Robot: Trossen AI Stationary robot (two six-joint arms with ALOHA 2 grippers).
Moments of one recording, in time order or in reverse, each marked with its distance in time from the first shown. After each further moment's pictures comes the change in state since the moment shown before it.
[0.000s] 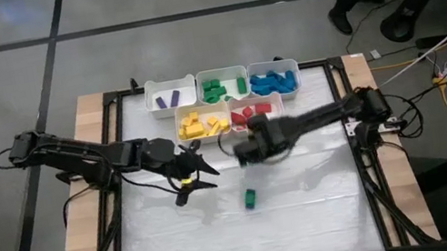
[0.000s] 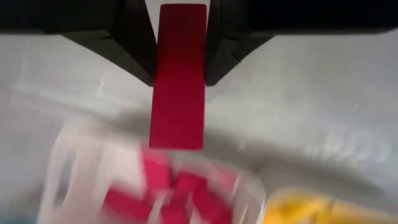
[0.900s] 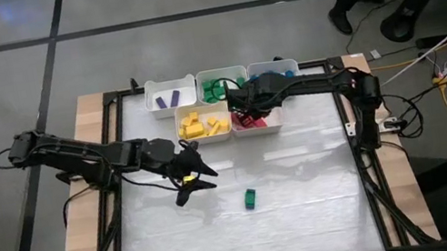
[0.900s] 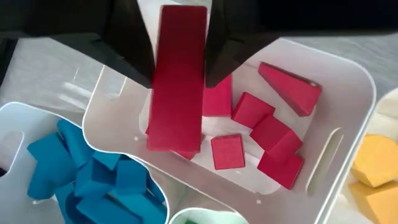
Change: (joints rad) left arm -0.001 -0.007 0.000 -0.027 -0.002 -0.190; right arm -0.368 0.010 -0.001 0.050 -0.110 -0.531
